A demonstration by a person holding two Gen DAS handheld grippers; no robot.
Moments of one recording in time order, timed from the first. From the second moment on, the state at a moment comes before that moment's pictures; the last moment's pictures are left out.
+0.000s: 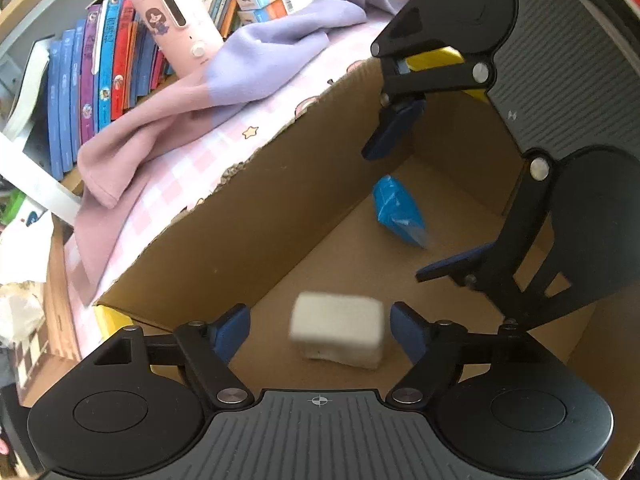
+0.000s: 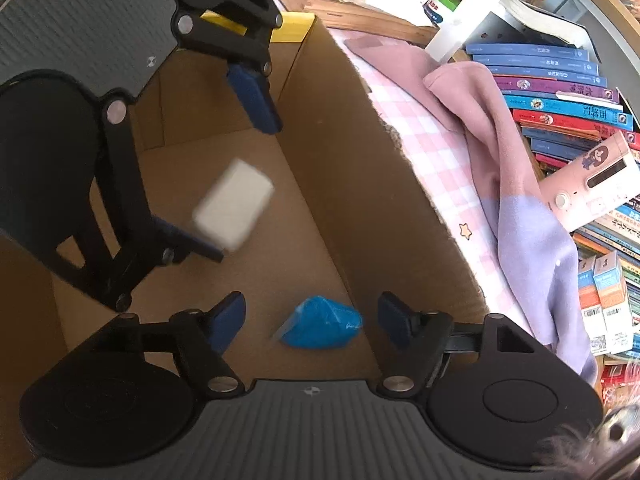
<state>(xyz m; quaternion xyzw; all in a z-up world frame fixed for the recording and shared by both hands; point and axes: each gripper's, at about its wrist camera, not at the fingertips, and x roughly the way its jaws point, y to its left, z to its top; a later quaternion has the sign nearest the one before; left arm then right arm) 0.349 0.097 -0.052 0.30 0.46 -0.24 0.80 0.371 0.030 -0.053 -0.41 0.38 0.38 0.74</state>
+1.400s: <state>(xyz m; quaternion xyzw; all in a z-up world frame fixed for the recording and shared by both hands) 0.123 0.106 0.083 0.20 0.21 -0.15 0.95 0.170 -0.040 0.067 -0.23 0.22 0.28 0.91</state>
